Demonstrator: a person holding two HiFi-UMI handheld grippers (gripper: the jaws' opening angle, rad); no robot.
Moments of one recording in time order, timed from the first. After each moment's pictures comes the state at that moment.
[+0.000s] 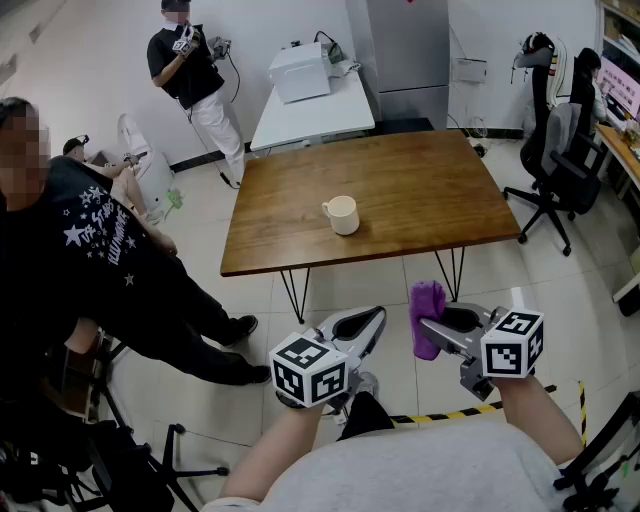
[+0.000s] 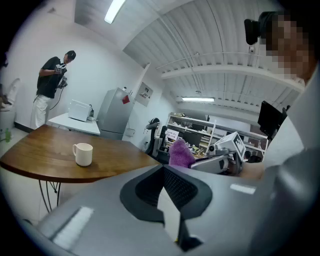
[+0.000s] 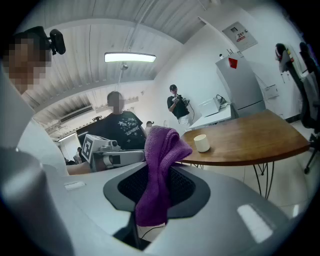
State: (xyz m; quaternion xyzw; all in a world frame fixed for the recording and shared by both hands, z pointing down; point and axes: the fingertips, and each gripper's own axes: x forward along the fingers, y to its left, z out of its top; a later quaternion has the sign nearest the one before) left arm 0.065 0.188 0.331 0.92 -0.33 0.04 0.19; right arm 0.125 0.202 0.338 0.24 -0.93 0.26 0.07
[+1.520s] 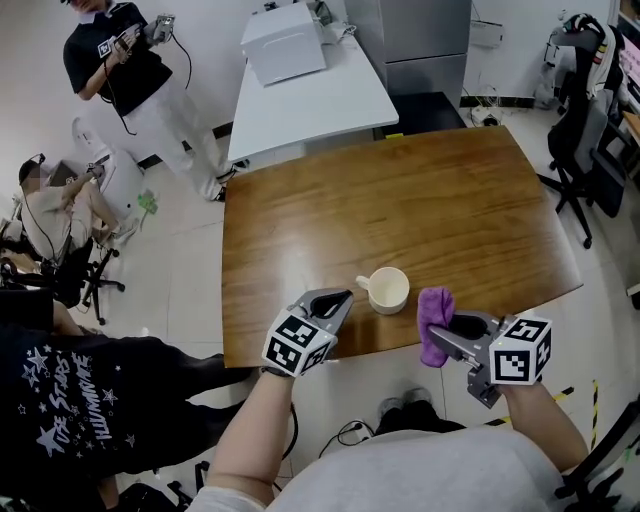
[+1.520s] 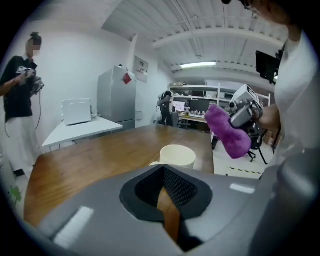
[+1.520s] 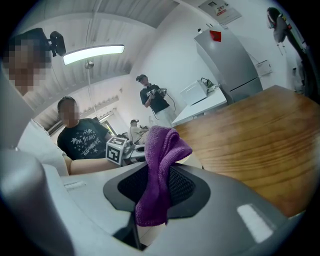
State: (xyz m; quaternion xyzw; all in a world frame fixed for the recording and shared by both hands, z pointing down) left arm -0.111 -0.194 0.494 0.92 -0.30 0.23 0.12; right arm 0.015 -0.117 0.427 0.27 -0.89 0.36 0.10
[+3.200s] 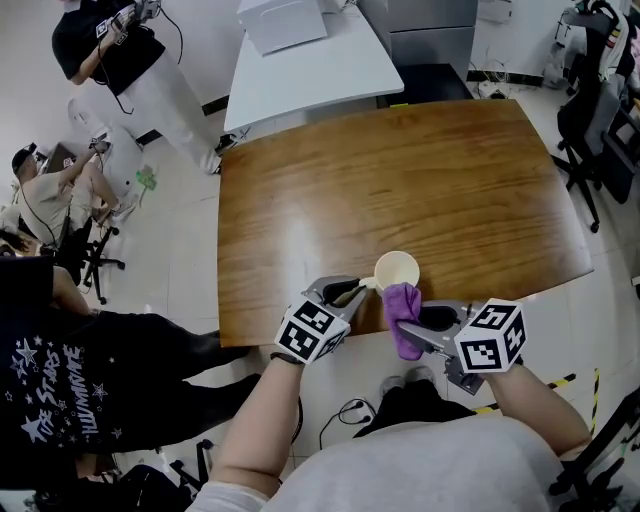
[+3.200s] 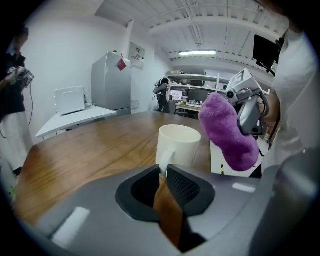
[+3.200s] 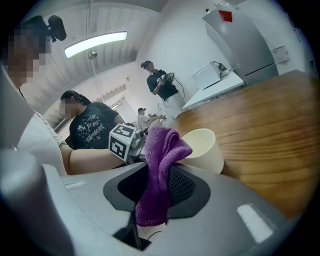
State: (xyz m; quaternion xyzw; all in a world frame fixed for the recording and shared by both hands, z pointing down) left arm -0.091 -0.183 0.544 0.90 -0.28 0.29 0.14; right arm -0.037 -0.111 0.478 0.19 -0.90 0.37 0.14
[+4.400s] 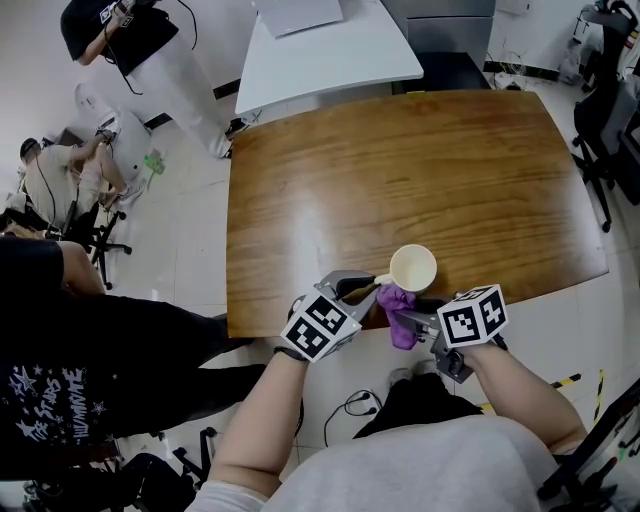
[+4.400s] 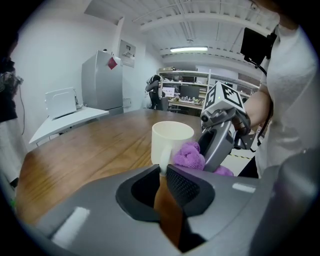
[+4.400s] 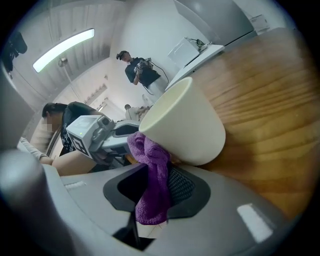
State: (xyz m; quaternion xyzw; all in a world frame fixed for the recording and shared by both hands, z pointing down) left arm -0.095 -0.177 0.551 0.91 -0.24 0.31 0.11; right arm -0.069 -0.130 0.573 0.20 -0.83 0.48 0.18
